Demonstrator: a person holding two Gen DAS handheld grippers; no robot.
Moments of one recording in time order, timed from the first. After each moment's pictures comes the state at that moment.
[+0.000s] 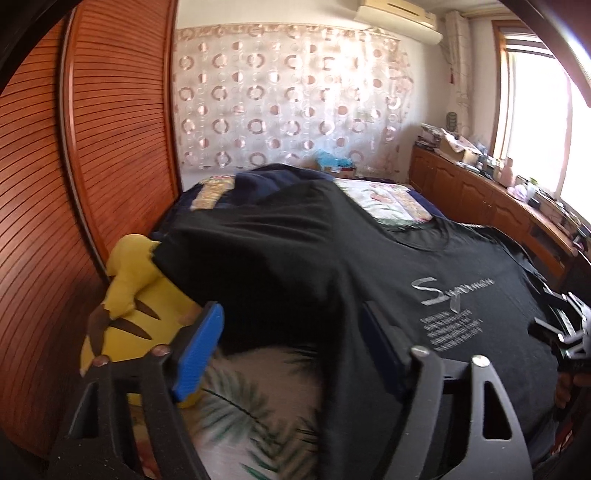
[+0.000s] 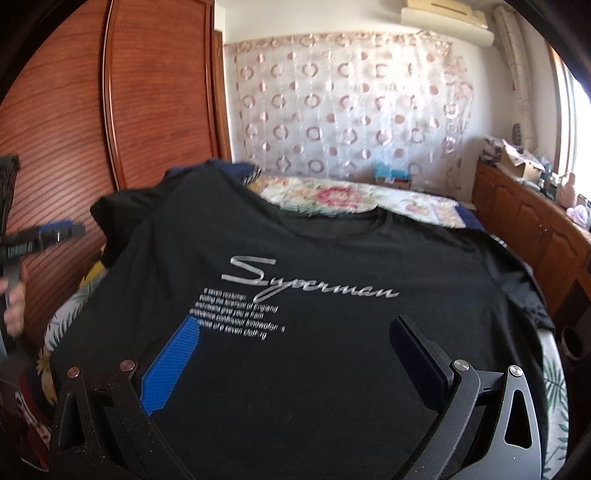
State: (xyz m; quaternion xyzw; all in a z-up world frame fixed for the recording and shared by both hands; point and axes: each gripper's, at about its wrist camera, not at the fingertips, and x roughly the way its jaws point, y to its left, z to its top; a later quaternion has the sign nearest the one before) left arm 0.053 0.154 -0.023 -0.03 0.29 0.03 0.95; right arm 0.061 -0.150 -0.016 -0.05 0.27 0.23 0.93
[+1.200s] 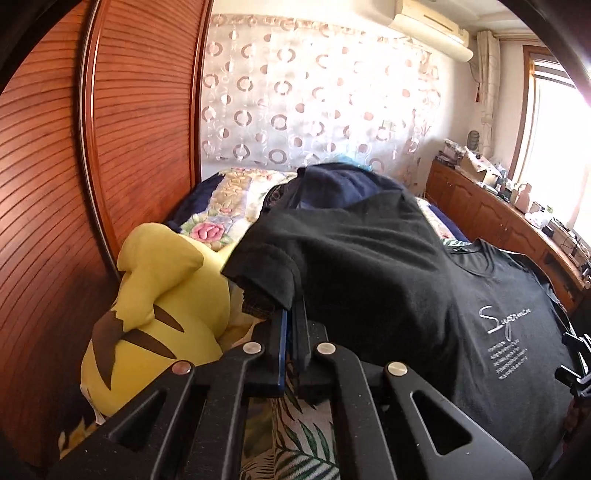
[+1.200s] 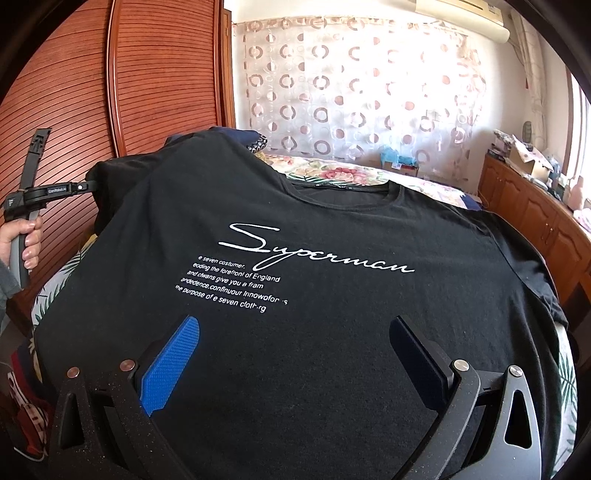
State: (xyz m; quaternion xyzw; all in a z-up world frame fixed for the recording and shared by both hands) left arm 0.088 0.240 -0.047 -0.08 0.29 0.04 0.95; right arm 0.073 -0.143 -0.020 -0.09 0.28 0.23 0.93
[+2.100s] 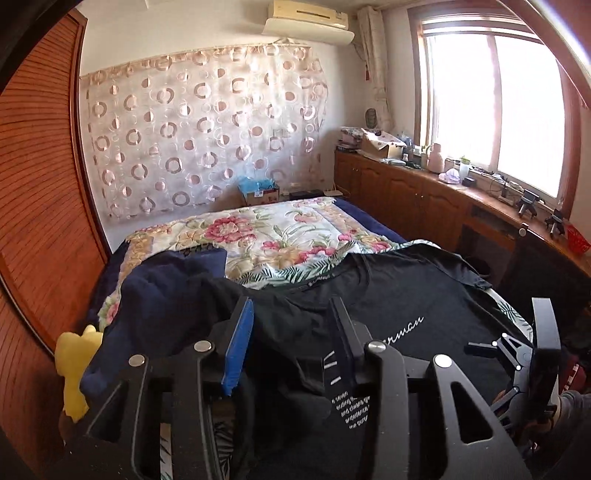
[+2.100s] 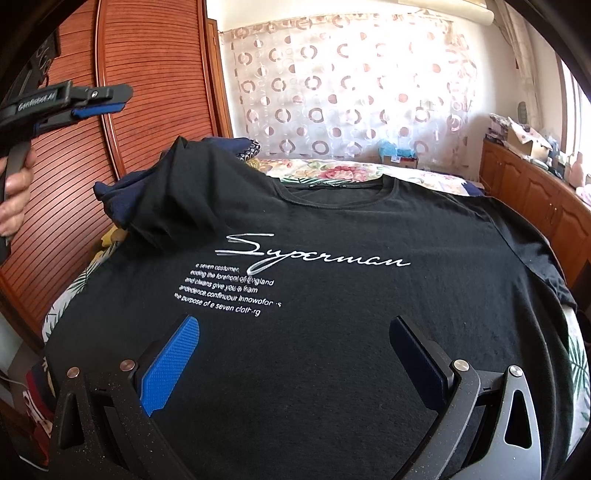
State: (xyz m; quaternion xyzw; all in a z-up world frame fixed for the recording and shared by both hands) left arm 0.113 0.079 0.057 0.03 0.27 -0.12 0.96; right arm 0.082 -0.151 -0.026 -0.04 0.29 0.24 0.93
